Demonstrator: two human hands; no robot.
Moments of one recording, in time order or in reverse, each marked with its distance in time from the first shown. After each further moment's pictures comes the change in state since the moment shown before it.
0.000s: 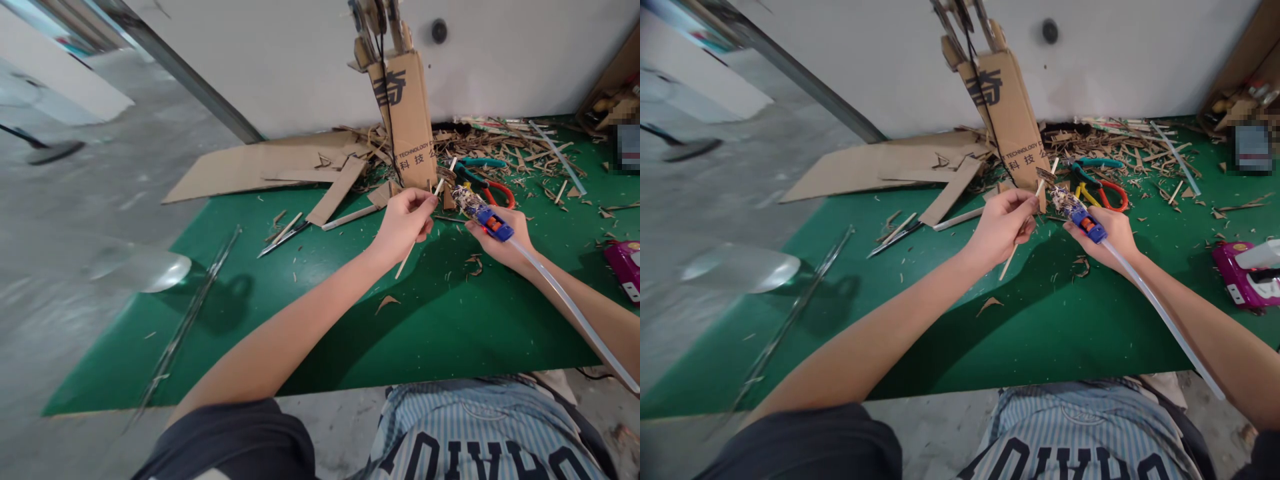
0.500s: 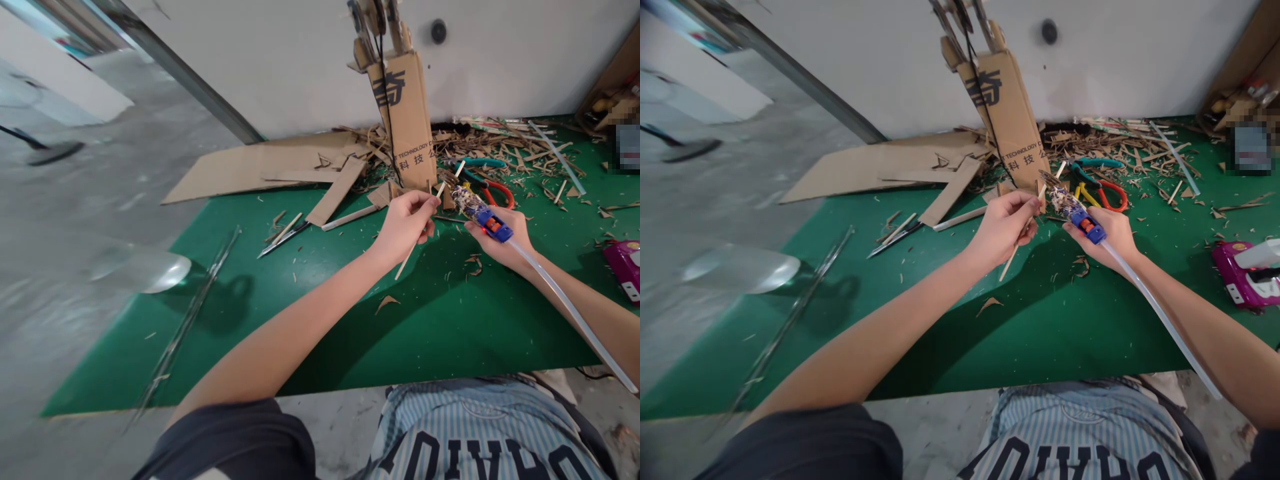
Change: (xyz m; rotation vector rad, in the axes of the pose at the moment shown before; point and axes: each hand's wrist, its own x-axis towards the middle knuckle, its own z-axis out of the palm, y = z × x) left_hand -0.001 -0.002 -0.001 0.026 -0.045 0.034; right_hand 0.000 -0.003 -0.001 -0.030 -0.002 -0.008
